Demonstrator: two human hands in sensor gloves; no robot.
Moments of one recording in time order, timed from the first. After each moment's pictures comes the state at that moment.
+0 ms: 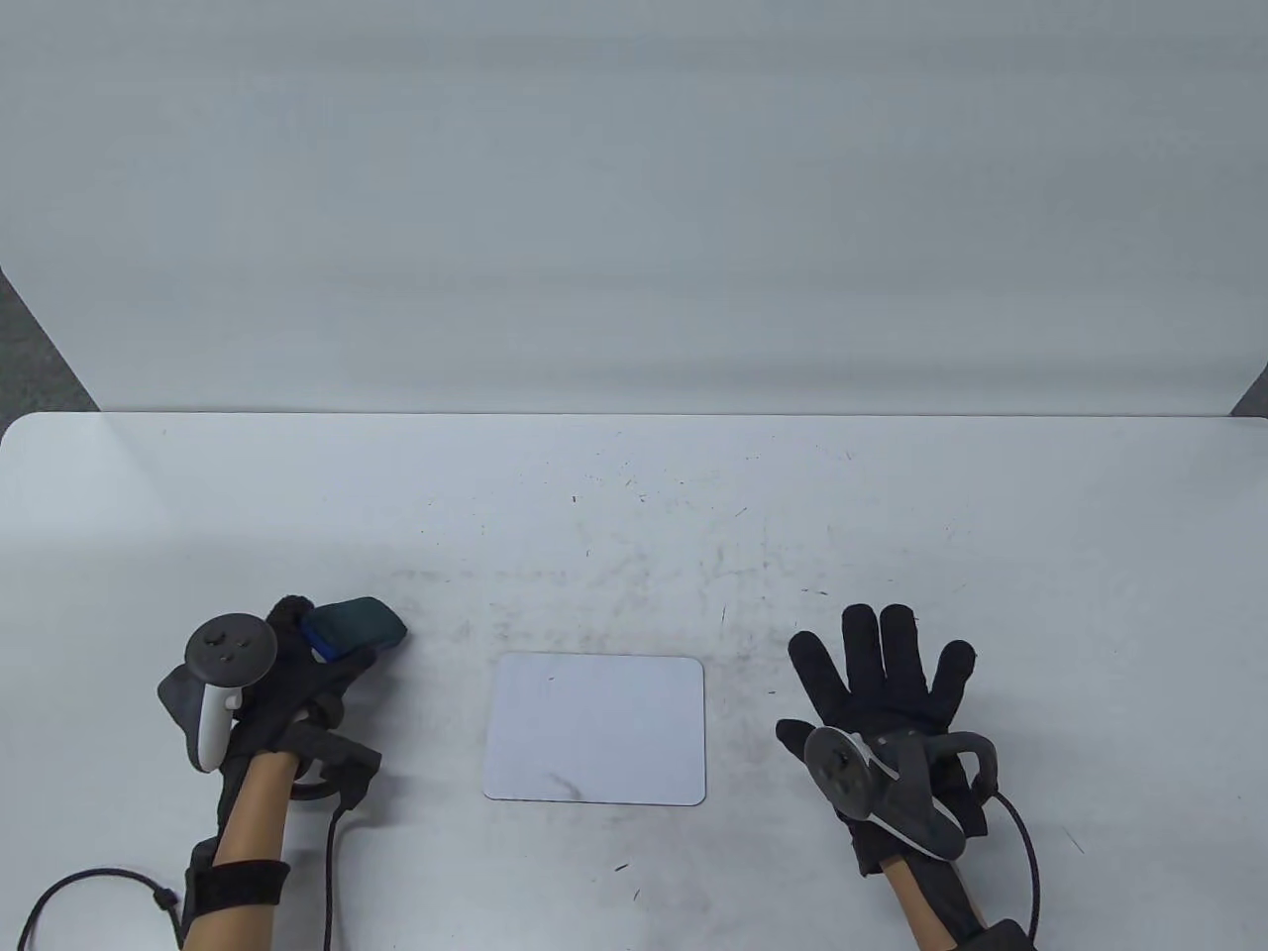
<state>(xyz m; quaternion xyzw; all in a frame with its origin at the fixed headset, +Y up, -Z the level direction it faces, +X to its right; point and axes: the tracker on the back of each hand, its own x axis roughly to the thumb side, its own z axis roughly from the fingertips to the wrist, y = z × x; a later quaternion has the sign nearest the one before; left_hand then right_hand) -0.372 -0.761 -0.362 -0.04 0.19 0.37 0.91 0.171 -0.702 -0.282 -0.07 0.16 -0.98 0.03</state>
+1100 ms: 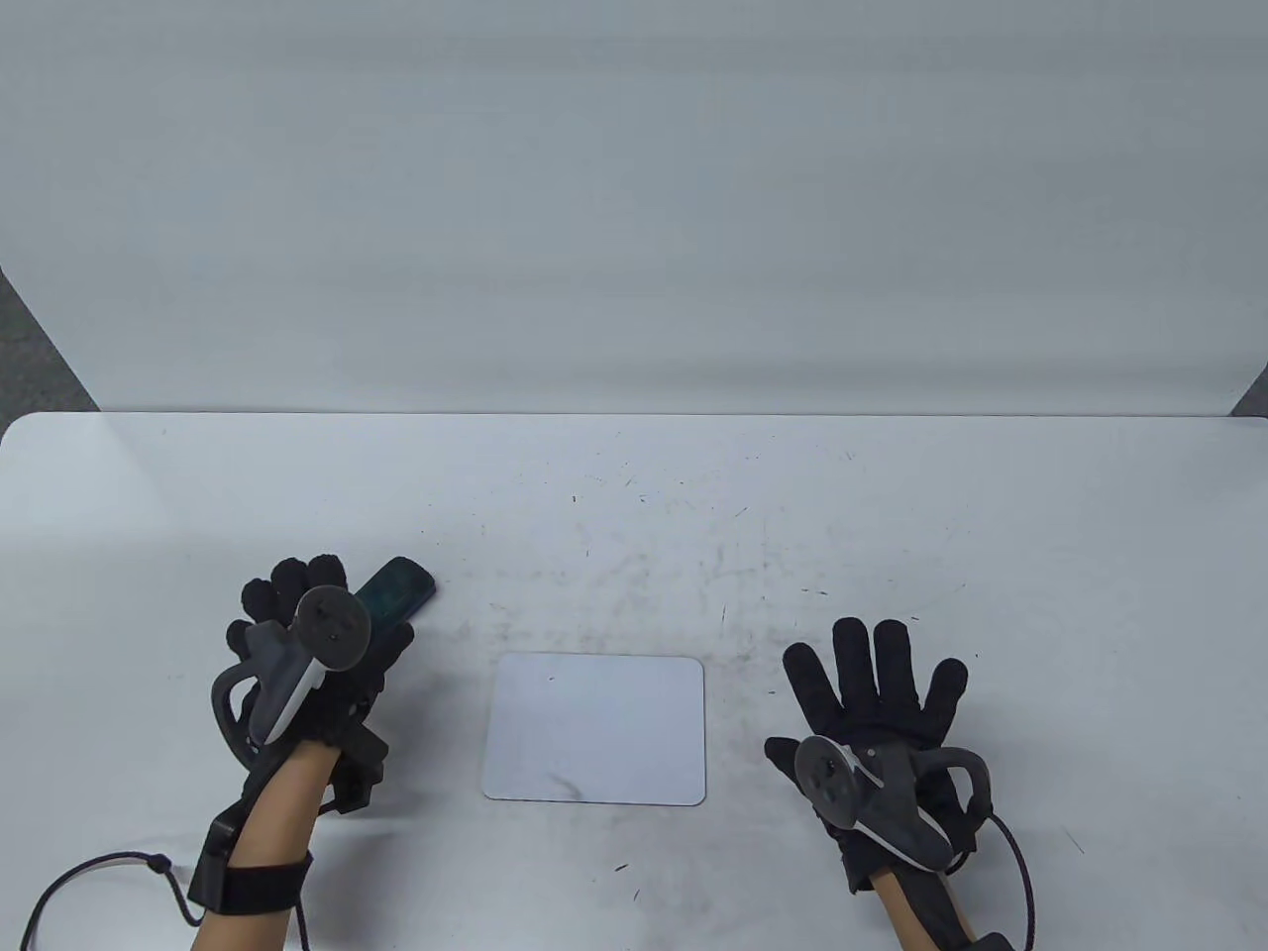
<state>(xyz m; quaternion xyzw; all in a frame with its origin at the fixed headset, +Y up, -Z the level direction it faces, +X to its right) -0.292 -0.676 -0.340 0.03 0.12 0.11 0.99 0.160 -0.712 -0.276 -0.07 0.13 -0.99 0.04</state>
